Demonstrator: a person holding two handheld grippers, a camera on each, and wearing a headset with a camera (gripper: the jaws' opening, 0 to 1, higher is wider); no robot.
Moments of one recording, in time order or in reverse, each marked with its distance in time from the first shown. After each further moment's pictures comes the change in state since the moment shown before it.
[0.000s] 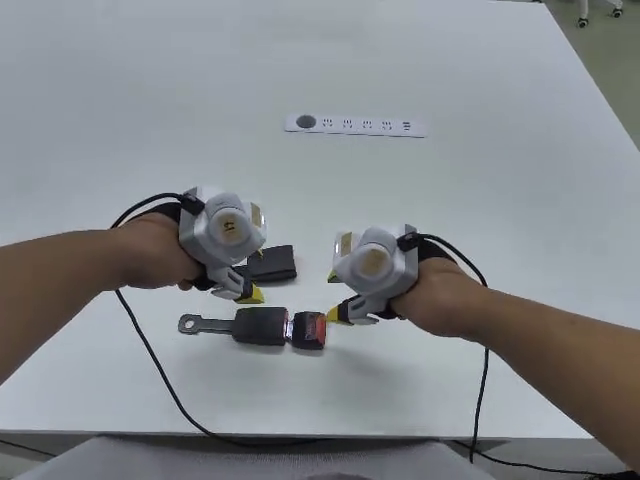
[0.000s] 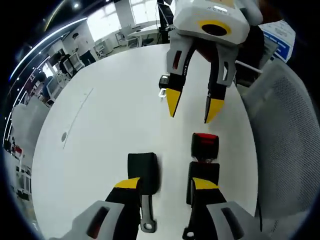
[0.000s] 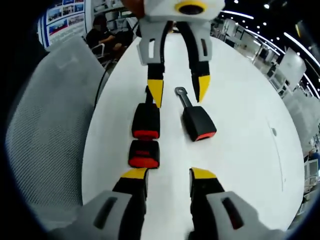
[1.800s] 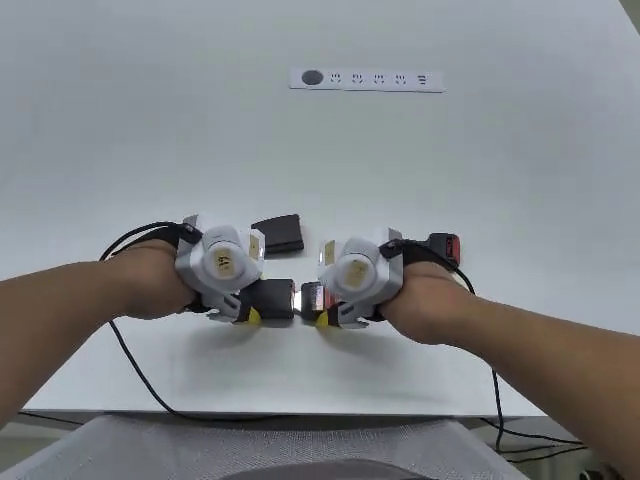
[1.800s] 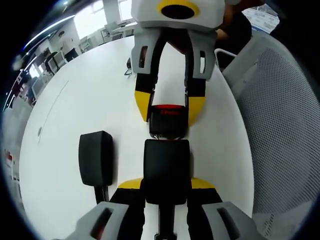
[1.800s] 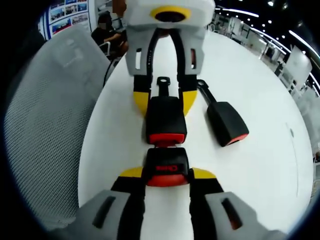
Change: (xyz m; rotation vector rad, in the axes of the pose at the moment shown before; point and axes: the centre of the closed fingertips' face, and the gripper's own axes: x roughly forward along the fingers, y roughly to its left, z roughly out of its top) left arm 0.034 -0.064 -0.042 0.045 0.031 -0.125; right arm 0.054 0.038 0.009 -0.012 -0.007 0.075
